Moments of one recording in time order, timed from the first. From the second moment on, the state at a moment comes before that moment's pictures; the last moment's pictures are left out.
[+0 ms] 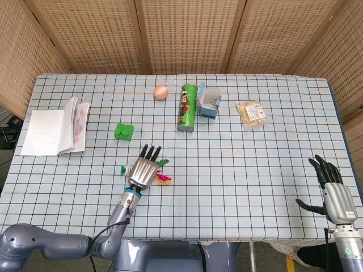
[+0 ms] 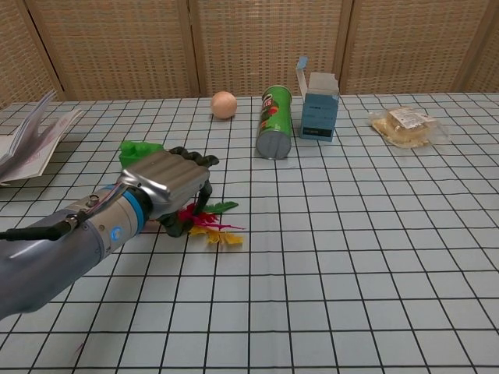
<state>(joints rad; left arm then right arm) -0.84 -1.87 -0.14 -1.47 0.82 1.17 1.06 0.10 -1.14 0.08 -1.57 -1.49 1.45 0.26</state>
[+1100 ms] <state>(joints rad) -0.73 -1.58 -0.13 -1.75 1.03 1.30 0.83 0.10 -1.14 0.08 -1.58 -1.50 1.46 0.24</state>
